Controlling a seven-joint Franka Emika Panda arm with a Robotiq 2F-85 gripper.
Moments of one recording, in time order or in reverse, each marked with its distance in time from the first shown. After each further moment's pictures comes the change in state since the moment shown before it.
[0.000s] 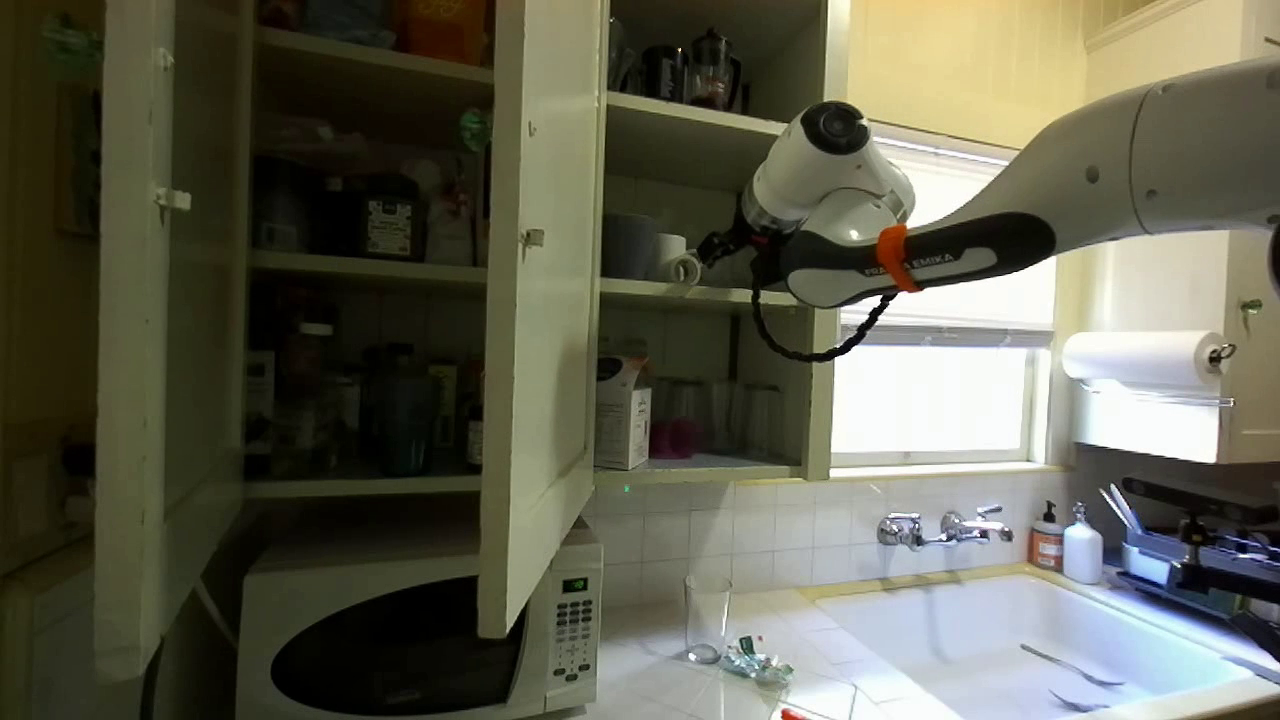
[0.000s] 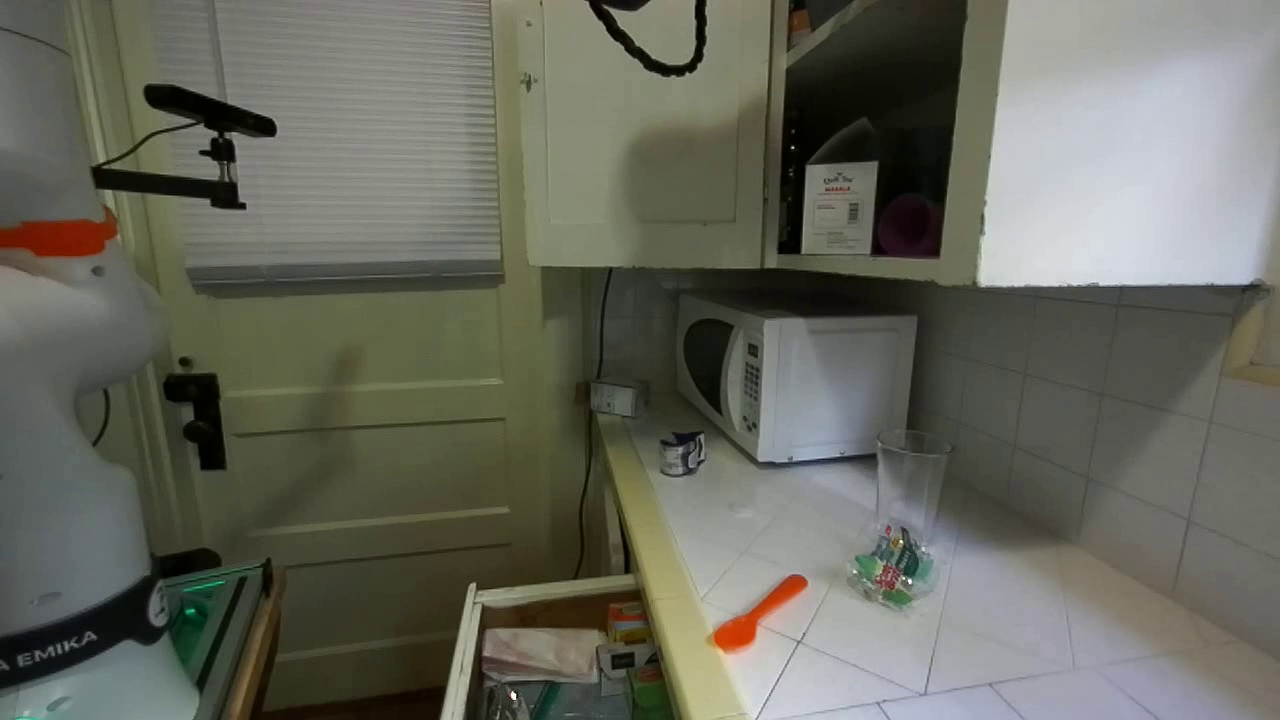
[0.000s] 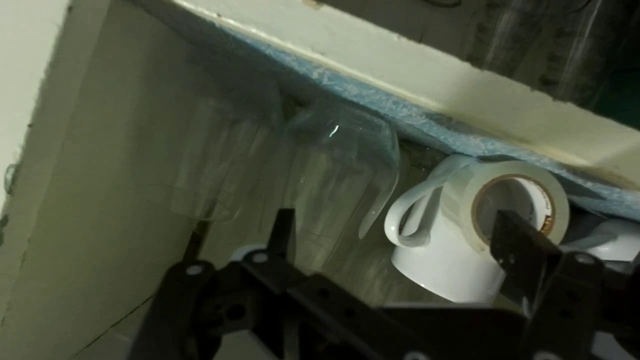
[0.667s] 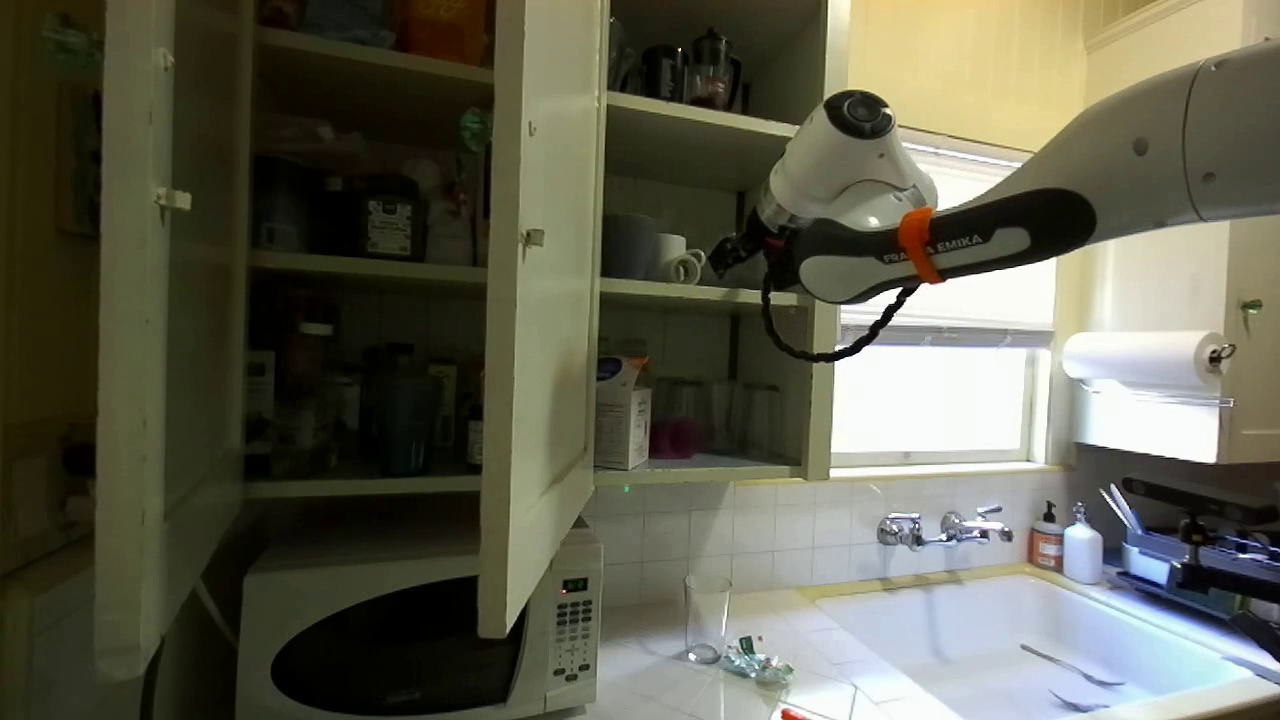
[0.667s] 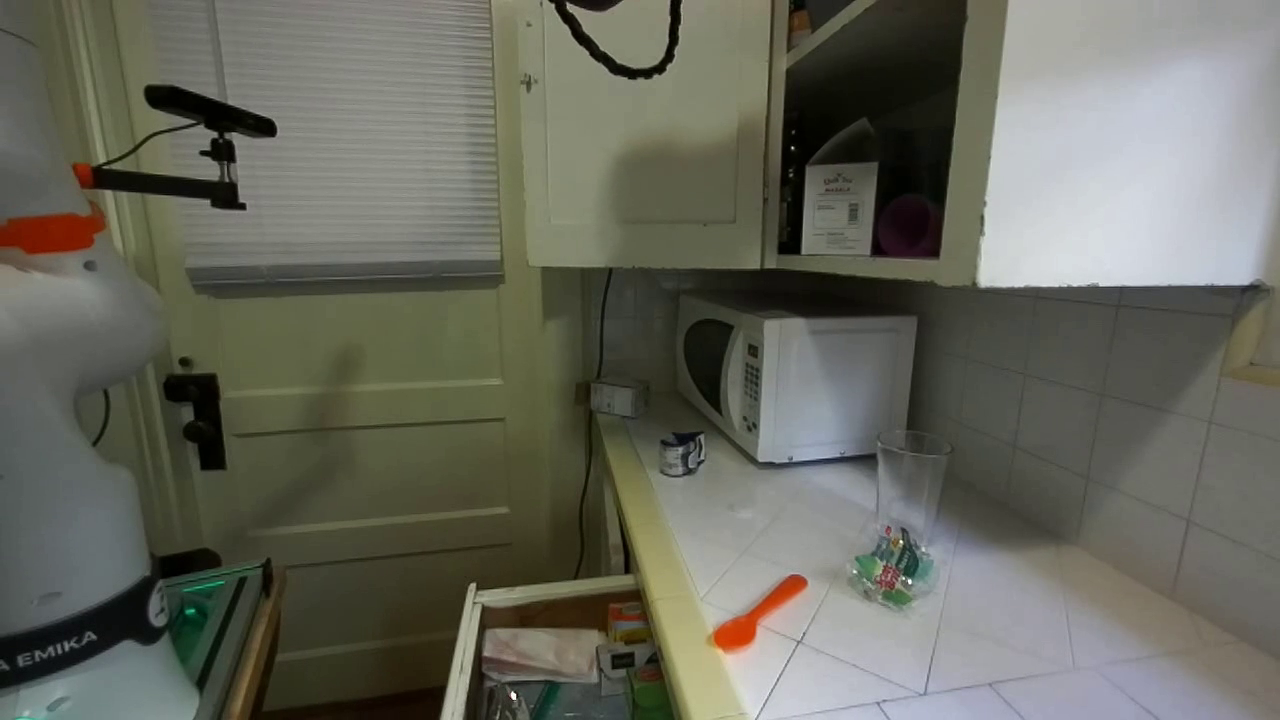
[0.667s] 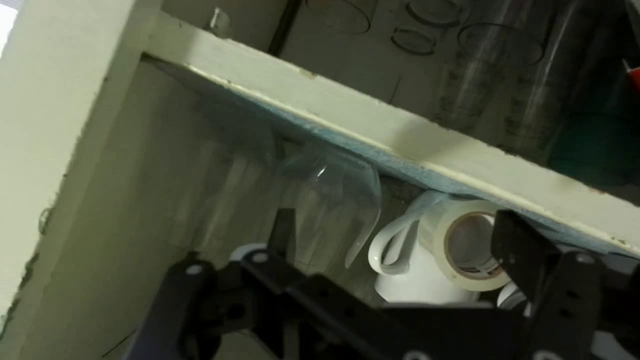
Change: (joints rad) arm 0.000 -0.094 -0.005 -0.126 0.131 -0.012 -0.115
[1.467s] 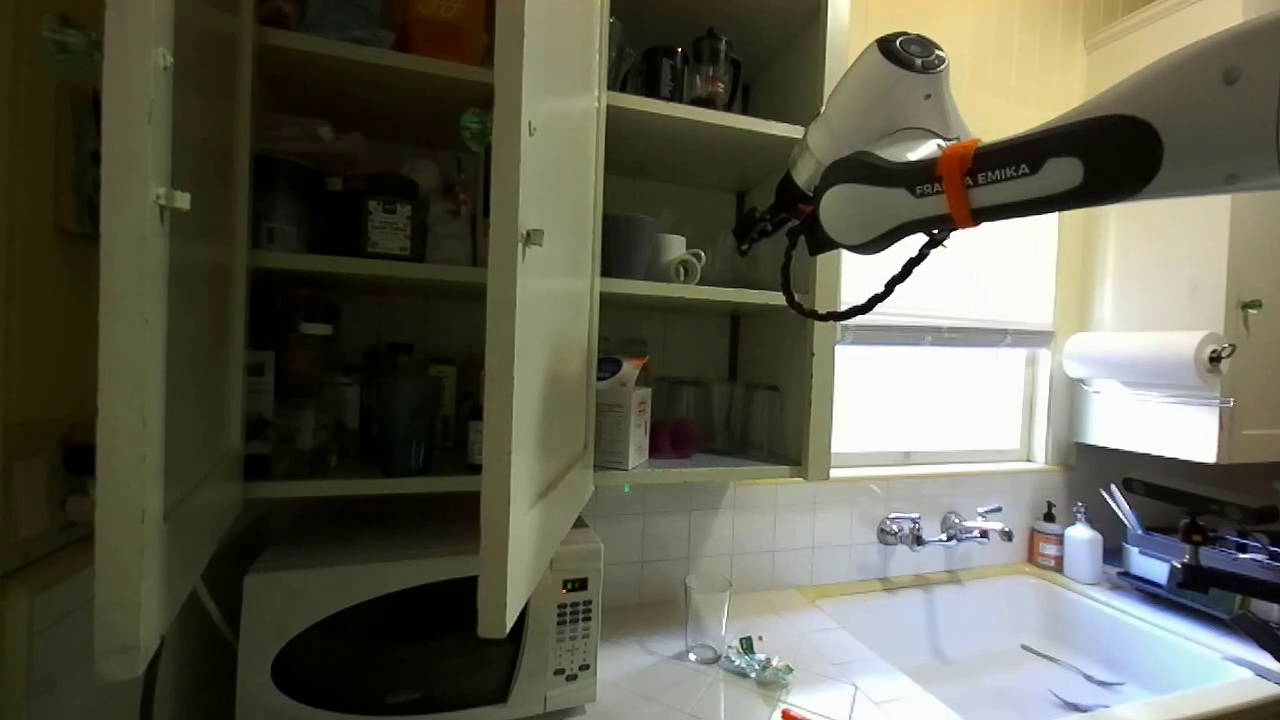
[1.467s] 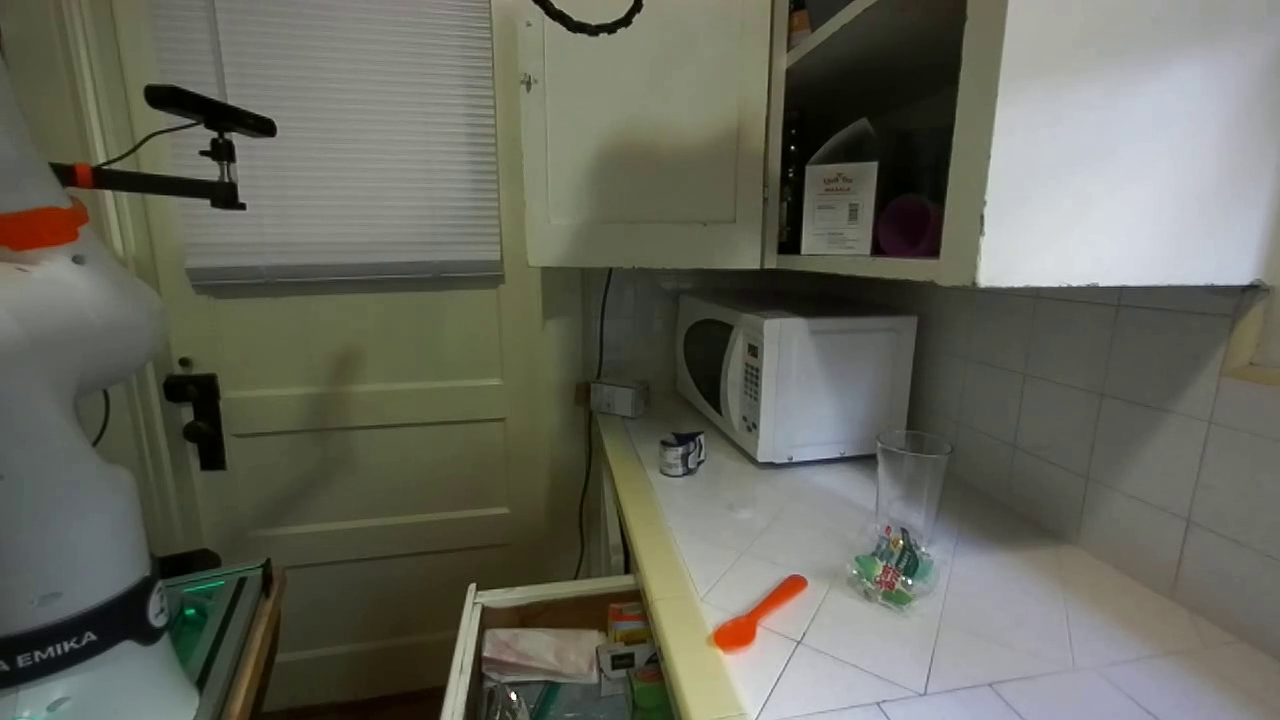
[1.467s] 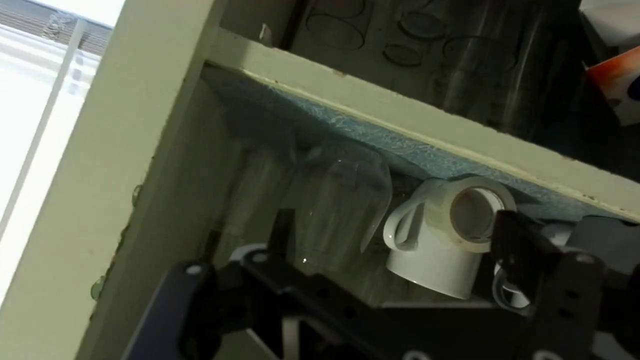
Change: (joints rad) arm 0.007 -0.109 -0.019 -0.037 0.265 -0.089 -0.226
